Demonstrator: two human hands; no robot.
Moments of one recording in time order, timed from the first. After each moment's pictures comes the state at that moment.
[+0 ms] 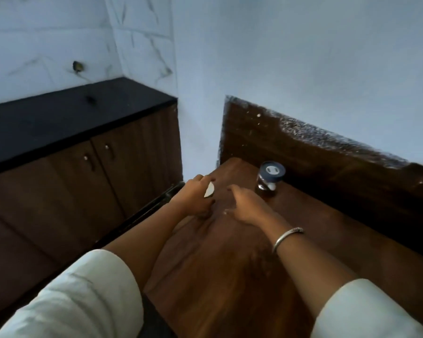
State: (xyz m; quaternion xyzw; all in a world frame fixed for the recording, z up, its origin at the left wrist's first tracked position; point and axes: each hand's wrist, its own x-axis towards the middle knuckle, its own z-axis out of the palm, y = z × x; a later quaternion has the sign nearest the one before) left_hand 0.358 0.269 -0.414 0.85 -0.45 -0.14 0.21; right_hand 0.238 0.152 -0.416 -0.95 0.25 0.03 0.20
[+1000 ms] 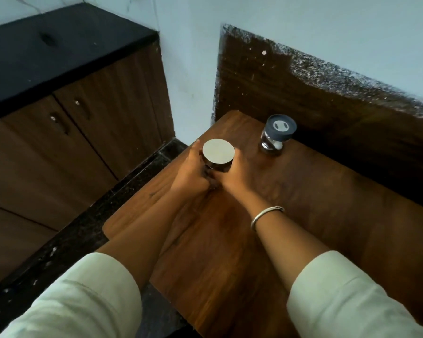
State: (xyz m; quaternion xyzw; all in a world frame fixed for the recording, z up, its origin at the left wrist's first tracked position) left_hand 0.368 0.240 -0.481 0.83 -0.35 -0.24 0.36; right_hand 0.287 0.144 -0.498 -0.79 0.40 -0.16 0.43
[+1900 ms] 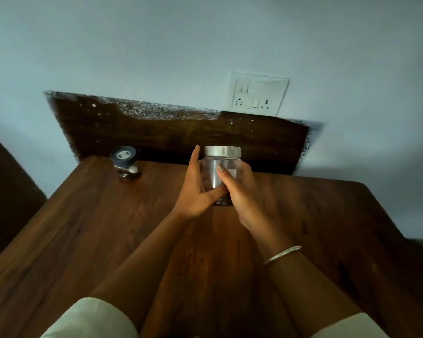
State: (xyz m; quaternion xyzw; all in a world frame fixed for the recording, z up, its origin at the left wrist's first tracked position) left_hand 0.050 0.155 -0.382 0.51 -0.57 -0.36 0.53; right_hand -0.069 0.133 -0.364 -0.56 0.42 -0.48 0.52
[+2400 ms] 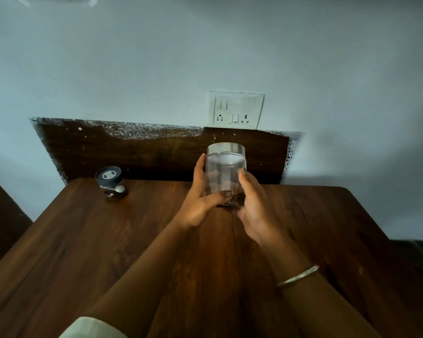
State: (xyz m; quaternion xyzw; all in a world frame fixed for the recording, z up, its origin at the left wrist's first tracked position) left_hand 0.002 0.154 -0.353 0.42 -0.57 -0.47 0.53; right_hand -0.123 0.145 -0.339 -0.48 0.39 -0.50 0.60
